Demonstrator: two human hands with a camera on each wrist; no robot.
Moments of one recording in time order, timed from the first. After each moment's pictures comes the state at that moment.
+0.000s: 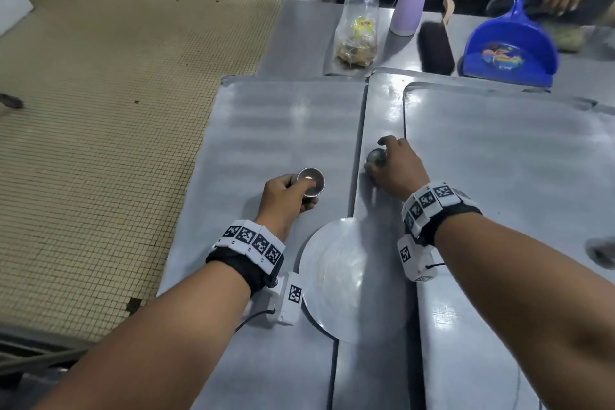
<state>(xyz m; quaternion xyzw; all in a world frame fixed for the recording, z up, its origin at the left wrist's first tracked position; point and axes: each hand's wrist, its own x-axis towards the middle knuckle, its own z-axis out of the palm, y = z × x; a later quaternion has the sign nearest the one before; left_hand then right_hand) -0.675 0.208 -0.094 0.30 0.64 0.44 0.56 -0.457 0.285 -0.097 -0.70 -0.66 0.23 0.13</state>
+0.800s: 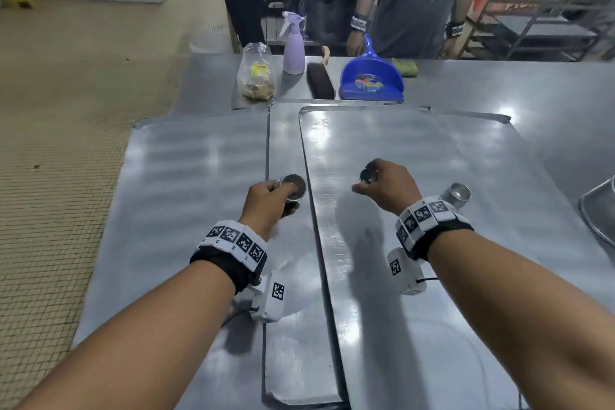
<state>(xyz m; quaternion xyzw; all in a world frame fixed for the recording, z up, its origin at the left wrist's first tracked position) -0.567 0.172 -0.047 0.40 0.56 0.40 0.61 -0.327 0.151 -0.011 -0.76 -0.60 0.19 0.18</state>
